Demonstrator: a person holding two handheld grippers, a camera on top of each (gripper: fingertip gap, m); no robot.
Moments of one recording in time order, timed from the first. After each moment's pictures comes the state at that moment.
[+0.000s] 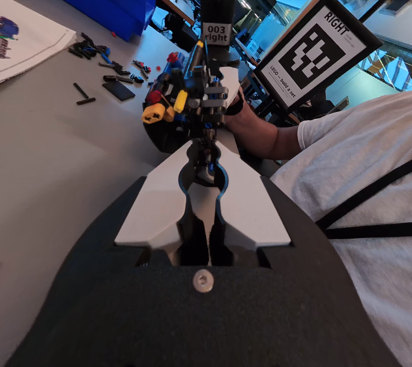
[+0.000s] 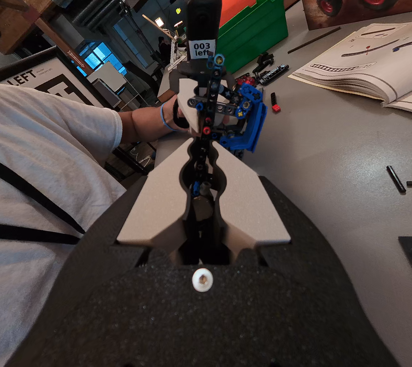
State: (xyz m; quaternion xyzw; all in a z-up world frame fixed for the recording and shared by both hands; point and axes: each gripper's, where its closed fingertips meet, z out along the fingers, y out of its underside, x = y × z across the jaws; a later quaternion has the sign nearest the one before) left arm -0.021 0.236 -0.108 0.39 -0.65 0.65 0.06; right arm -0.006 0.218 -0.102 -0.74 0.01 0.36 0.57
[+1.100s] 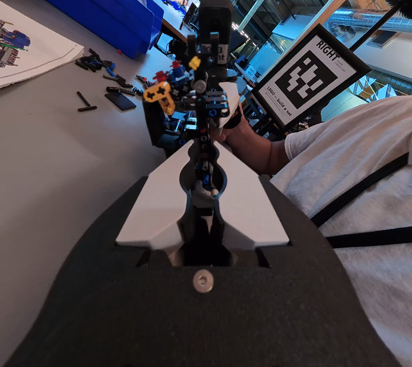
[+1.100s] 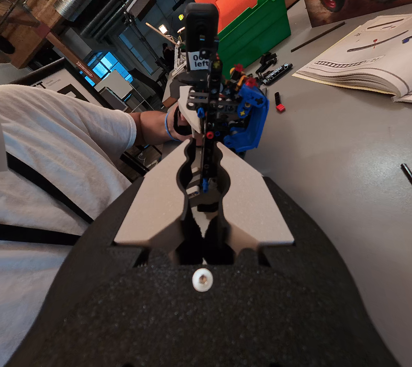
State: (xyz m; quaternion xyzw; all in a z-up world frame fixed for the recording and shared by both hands) left arm -0.018 0.234 -0.102 0.40 -0.61 0.68 0.05; right arm -0.008 0.221 -0.100 -0.73 0.03 0.38 0.57
